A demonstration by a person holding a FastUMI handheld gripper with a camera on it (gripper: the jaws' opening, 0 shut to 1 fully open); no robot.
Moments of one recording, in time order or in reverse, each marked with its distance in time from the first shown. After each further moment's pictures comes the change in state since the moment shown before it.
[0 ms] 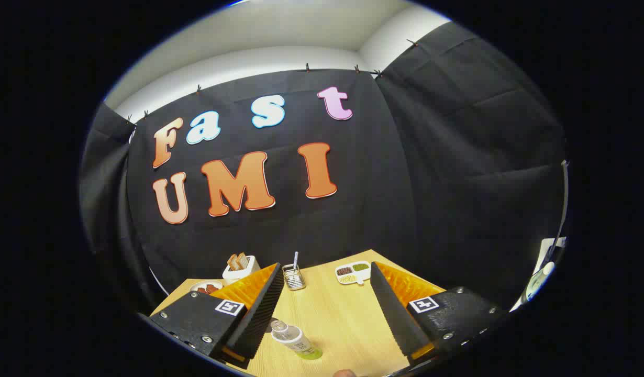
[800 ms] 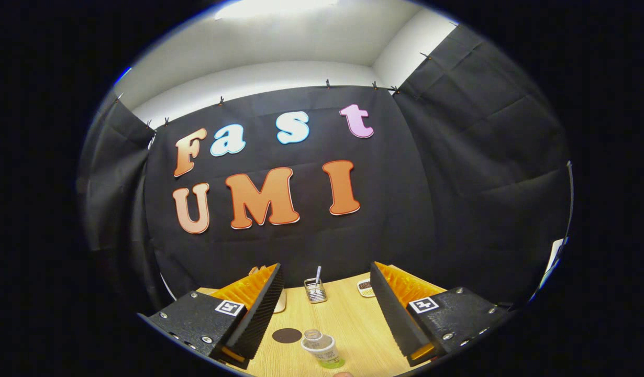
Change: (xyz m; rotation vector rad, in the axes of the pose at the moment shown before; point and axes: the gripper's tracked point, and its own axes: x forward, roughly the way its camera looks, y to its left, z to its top) arm -0.007 0.061 -0.006 -0.013 -0.090 0.109
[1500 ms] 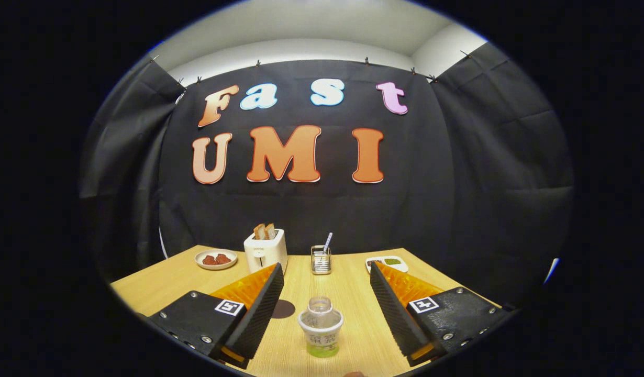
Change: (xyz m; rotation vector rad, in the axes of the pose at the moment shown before) arm 0.015 0.017 -0.115 -0.167 0.131 0.082
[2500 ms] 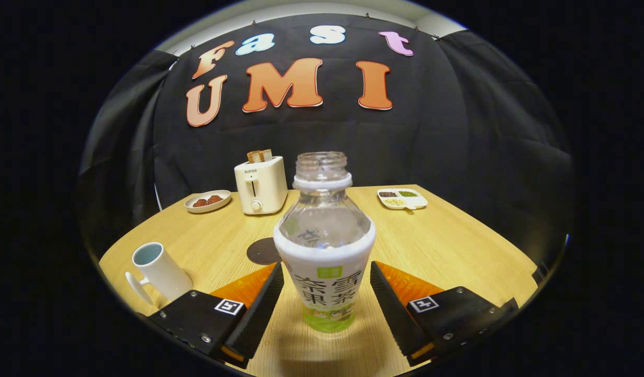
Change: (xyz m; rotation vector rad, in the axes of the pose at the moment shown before) arm 0.035 0.010 -0.155 0.026 0.292 0.024
